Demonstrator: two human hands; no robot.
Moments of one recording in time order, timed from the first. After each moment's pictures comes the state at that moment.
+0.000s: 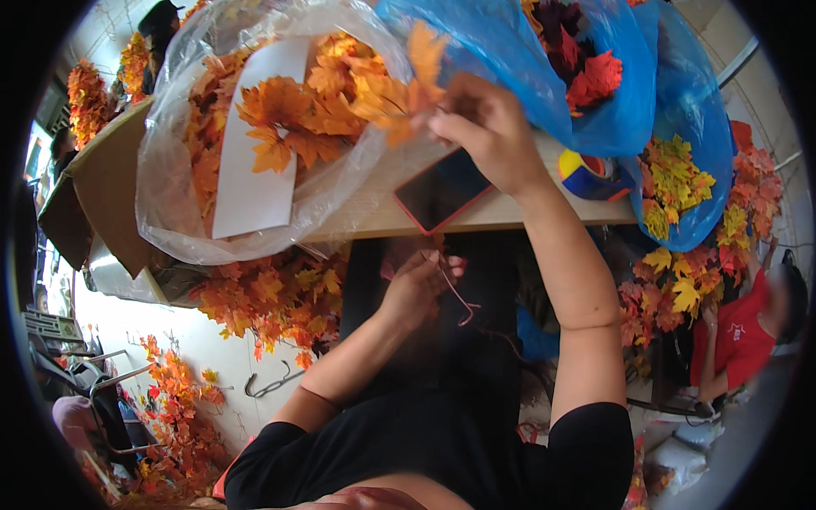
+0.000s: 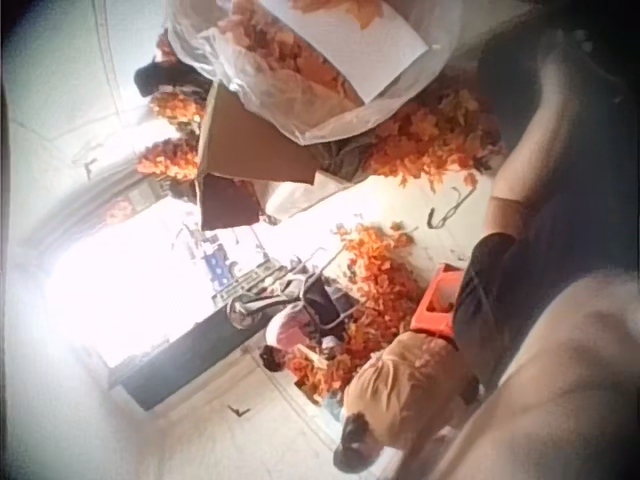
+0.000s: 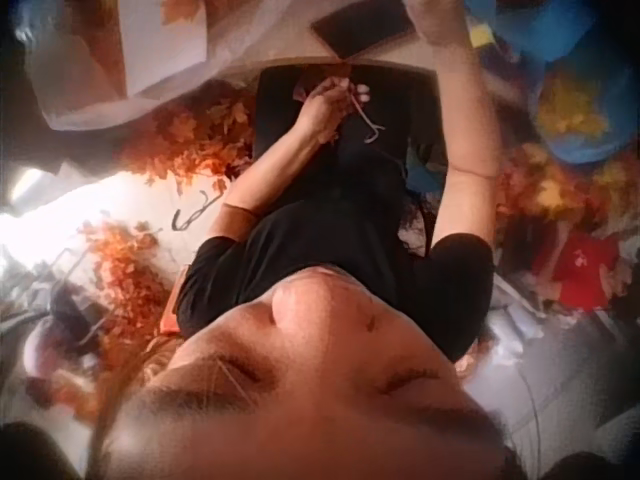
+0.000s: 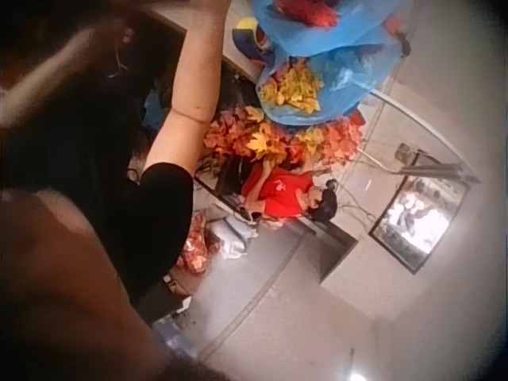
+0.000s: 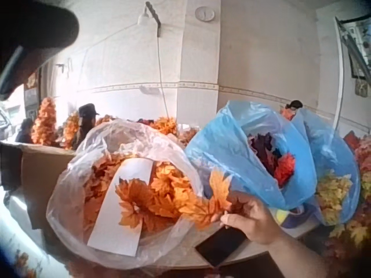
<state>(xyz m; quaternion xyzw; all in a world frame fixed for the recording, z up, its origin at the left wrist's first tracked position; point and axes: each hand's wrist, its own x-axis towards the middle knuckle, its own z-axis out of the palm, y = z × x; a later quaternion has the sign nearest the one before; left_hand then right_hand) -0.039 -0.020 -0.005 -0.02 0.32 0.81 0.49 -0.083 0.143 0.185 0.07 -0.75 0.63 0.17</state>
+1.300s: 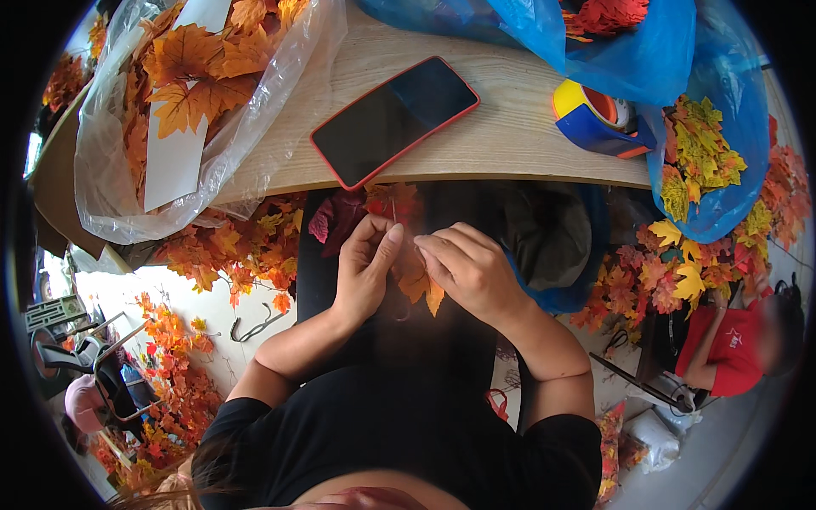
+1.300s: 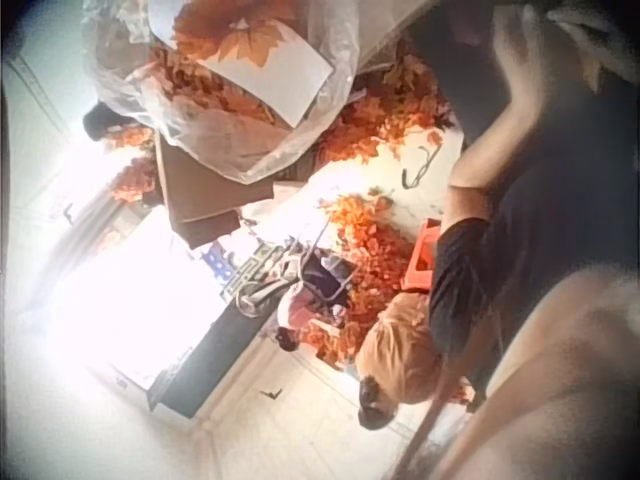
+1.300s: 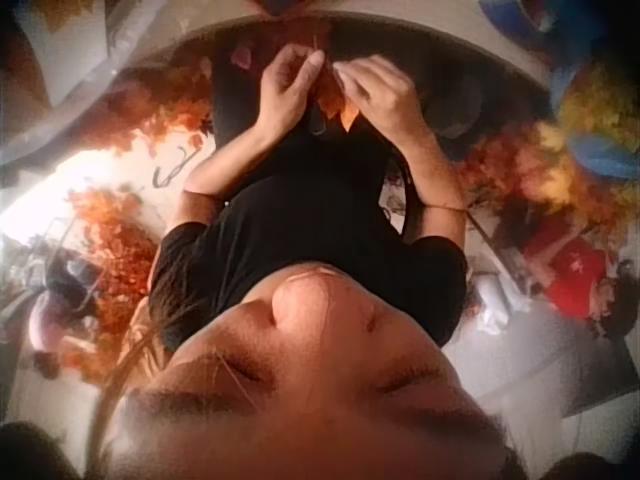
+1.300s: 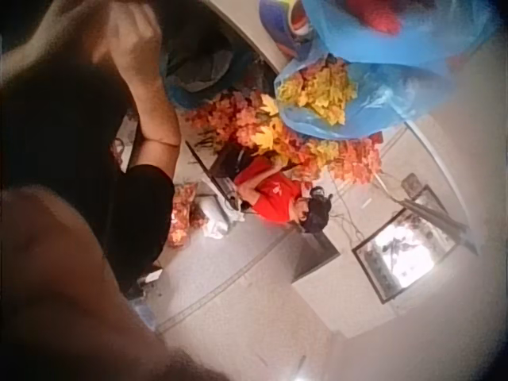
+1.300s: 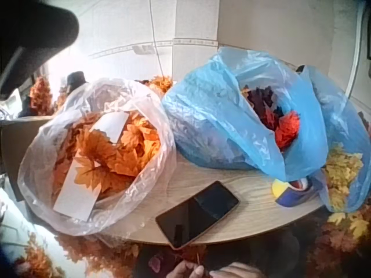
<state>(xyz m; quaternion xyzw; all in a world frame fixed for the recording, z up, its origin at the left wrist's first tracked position) -0.004 -0.011 0.020 0.12 0.53 0.78 0.32 0.064 0.141 0.058 0.07 -0.92 0.31 0.21</state>
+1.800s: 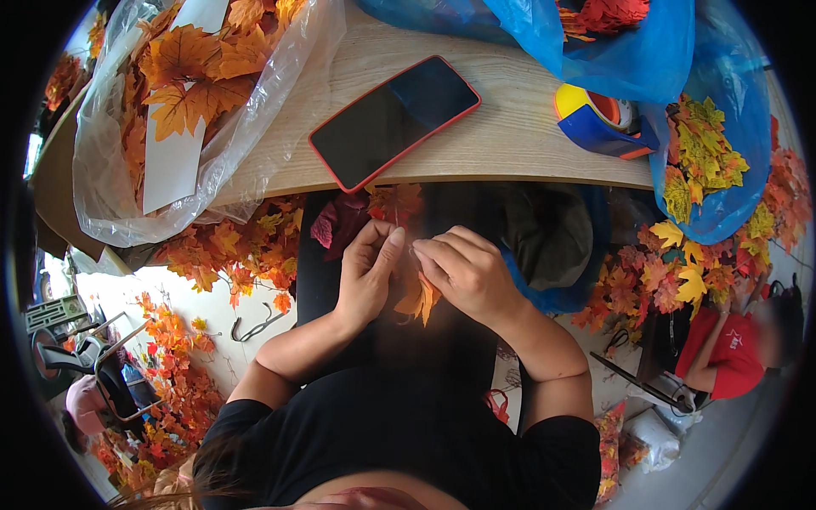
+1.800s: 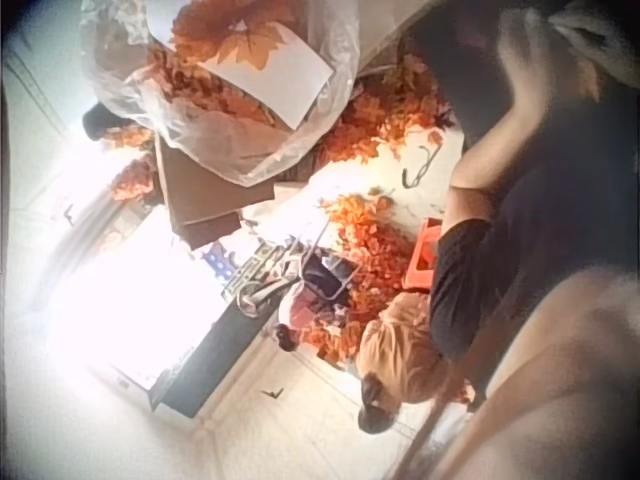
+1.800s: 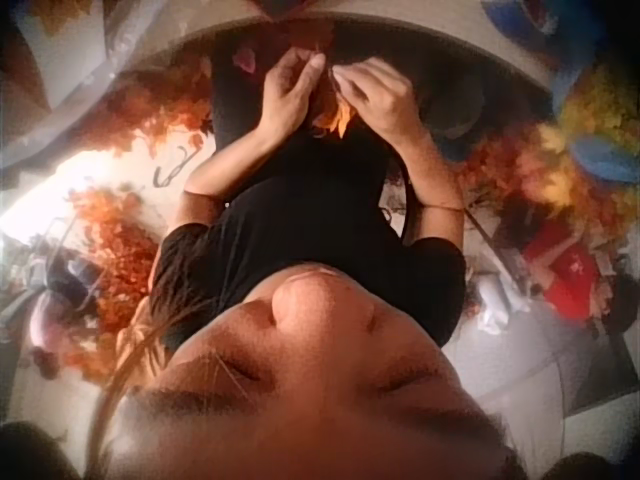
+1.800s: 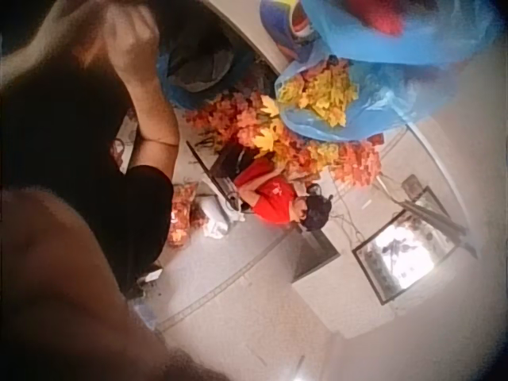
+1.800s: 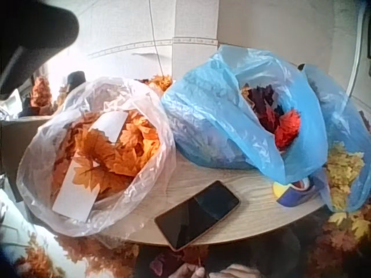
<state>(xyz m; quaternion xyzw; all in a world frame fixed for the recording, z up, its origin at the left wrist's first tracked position) 0.001 -0.009 0.018 0.11 0.55 0.77 0.31 0.064 0.138 0.052 0.07 -0.92 0.32 0.22</state>
